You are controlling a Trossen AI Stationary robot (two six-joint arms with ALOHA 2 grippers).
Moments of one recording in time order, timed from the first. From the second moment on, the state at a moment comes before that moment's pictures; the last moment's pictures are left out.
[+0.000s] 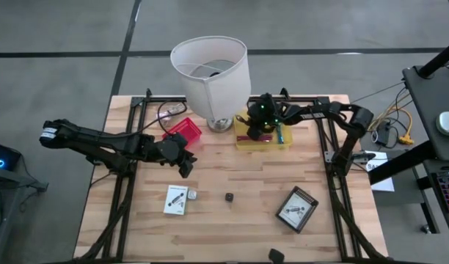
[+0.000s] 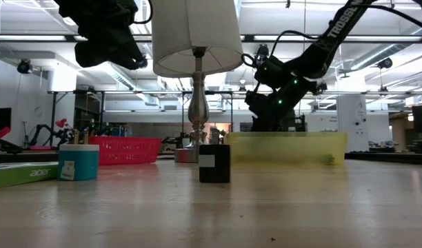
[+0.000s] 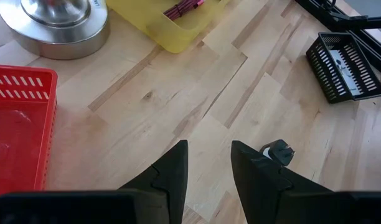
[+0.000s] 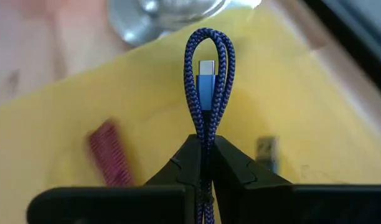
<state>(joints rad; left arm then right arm) -0.14 1.06 0.86 -0.54 -0.29 -0.78 -0.58 1.77 0.92 0.02 -0.18 -0.07</state>
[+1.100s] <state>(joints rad) -0.14 1.06 0.86 -0.54 -0.19 -0.77 -0.57 1.71 1.16 -0.55 -0.21 -0.08</state>
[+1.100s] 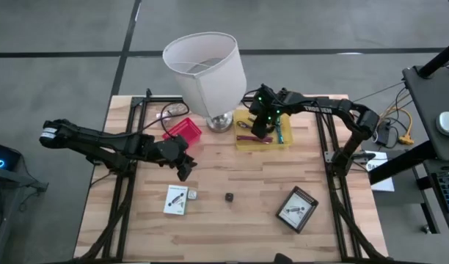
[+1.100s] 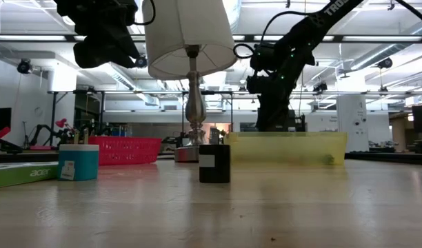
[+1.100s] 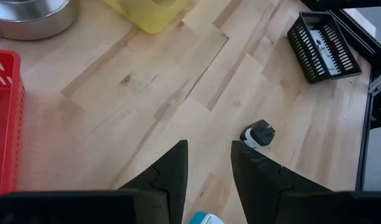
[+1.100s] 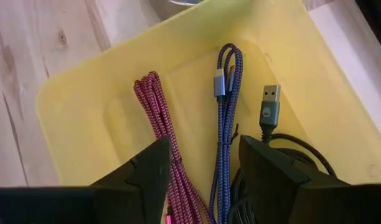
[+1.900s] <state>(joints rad) -0.14 1.06 0.86 -0.54 -0.18 -0.77 -0.57 1.71 1.14 -0.99 -0.21 -0.19</state>
